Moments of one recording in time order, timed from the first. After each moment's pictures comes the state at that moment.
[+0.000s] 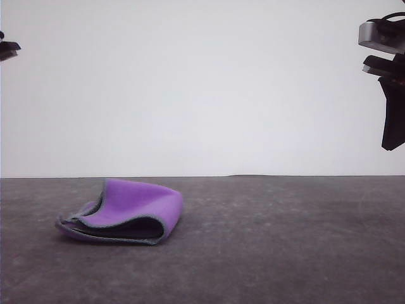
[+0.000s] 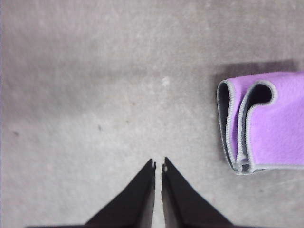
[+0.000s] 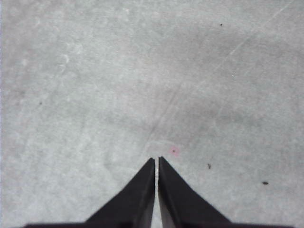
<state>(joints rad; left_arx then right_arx) 0.06 1.40 1.14 -0.91 0.30 0.09 0.10 1.27 0.90 -0.61 -0.23 -0.05</state>
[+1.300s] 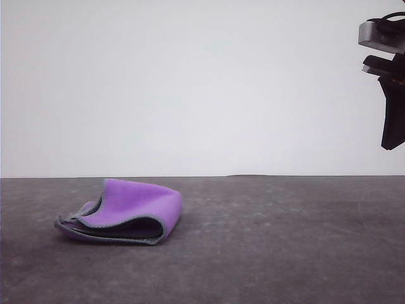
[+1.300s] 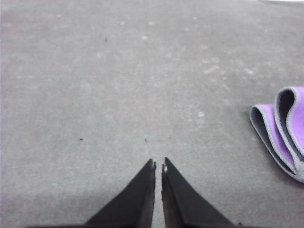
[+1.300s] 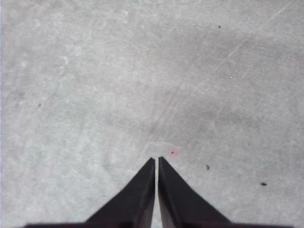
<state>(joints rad) 0.03 0.10 0.11 -0.34 0.10 0.00 0.10 1.27 0.90 -0.60 -0.23 -0.05</state>
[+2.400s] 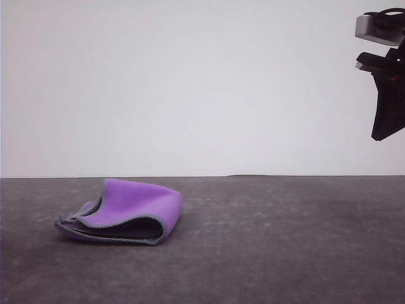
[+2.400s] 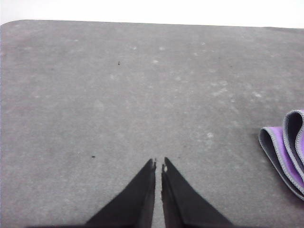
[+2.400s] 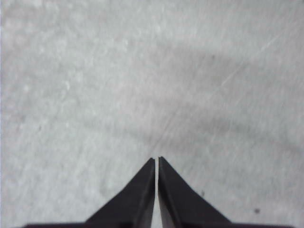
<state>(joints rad) 0.03 0.01 0.08 -0.31 0.06 -0.02 0.10 1.27 0.90 -0.51 -0.23 -0.05</state>
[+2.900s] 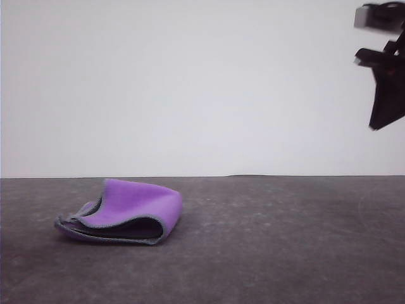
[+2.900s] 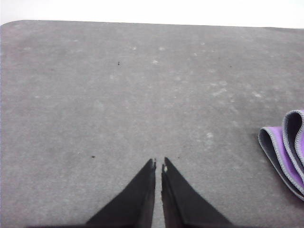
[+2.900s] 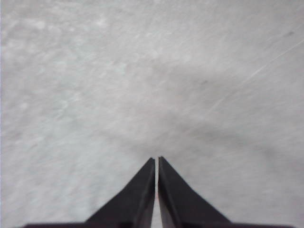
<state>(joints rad) 0.03 0.01 0.08 -0.31 0.06 -0.02 0.09 1.23 0.89 -0.45 -0.20 -0.09</state>
